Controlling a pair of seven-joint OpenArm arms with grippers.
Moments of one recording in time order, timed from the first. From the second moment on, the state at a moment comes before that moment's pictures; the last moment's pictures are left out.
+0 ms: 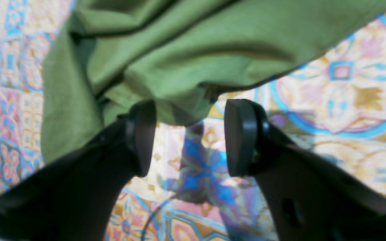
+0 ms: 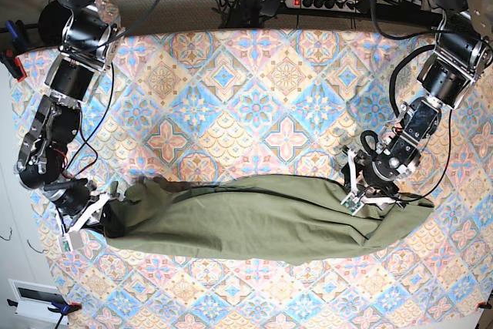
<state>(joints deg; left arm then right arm) -28.4 -36.4 43.7 67.4 -17.4 -8.3 28.4 24.6 16.2 22.6 77.4 36.5 40.9 -58.3</state>
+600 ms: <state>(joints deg) -32.2 -24.0 43.6 53.2 -5.2 -8.9 25.1 24.4 16.1 22.6 77.4 36.7 40.9 -58.3</state>
